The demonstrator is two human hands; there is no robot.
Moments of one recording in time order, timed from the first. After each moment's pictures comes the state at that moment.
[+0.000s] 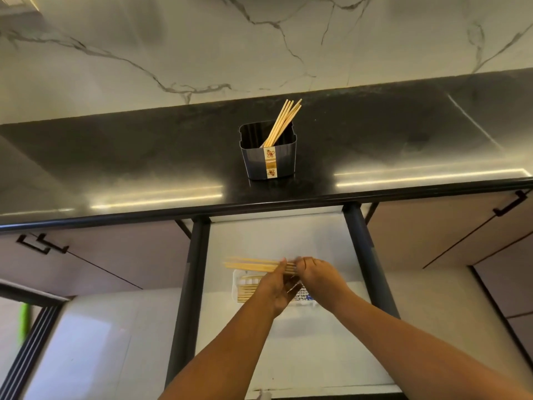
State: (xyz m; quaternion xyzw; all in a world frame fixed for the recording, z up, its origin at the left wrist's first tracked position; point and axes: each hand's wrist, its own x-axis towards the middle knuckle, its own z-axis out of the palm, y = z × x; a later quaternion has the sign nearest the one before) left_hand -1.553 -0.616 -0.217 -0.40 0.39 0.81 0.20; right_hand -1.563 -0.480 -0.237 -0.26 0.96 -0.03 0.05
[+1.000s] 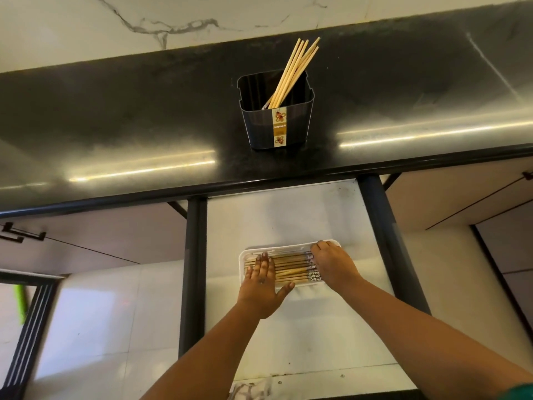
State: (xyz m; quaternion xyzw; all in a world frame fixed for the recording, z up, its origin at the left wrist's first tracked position) left_hand -1.538 -0.701 -0.322 0.07 0.95 0.11 0.28; right_hand -1.586 -0.494 -0.302 -0.14 0.97 -0.09 0.15
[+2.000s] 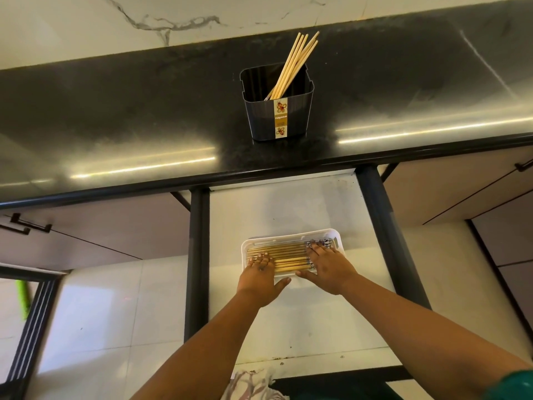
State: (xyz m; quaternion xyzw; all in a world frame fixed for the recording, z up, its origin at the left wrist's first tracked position) left_hand -1.528 -0.707 -0.319 0.06 0.96 0.08 0.27; right_hand -1.553 -0.495 -0.310 -0.14 0.94 -0.09 0.28
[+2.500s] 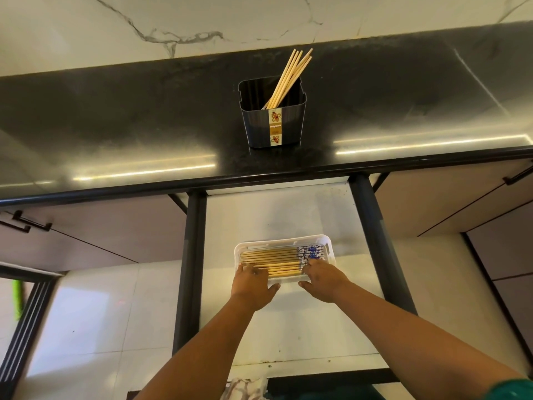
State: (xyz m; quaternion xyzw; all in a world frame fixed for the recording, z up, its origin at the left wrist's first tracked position) left_hand -1.519 -0.699 -0.308 0.05 0.98 0.08 0.20; right_hand -1.544 -0.489 -0.299 -0.15 0.94 -0.10 0.30
